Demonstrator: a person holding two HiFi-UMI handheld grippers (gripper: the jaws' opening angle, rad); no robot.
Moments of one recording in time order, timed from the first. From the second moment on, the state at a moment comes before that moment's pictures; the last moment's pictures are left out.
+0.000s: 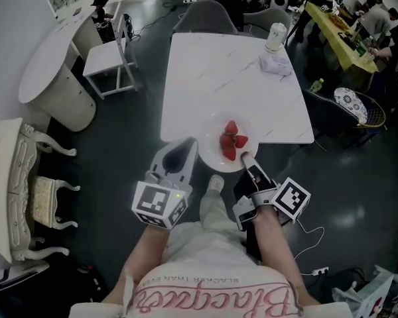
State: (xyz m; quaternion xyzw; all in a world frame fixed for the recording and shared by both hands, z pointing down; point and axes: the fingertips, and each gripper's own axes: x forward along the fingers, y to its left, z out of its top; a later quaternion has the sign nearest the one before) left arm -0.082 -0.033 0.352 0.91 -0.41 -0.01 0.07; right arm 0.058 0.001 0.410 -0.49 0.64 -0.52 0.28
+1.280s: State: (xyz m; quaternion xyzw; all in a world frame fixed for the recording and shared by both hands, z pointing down) left arm -0.004 -0.360 0.396 0.88 -0.47 0.01 0.11; right arm 0.146 -0.355 0.467 -0.47 0.65 -0.56 0.22
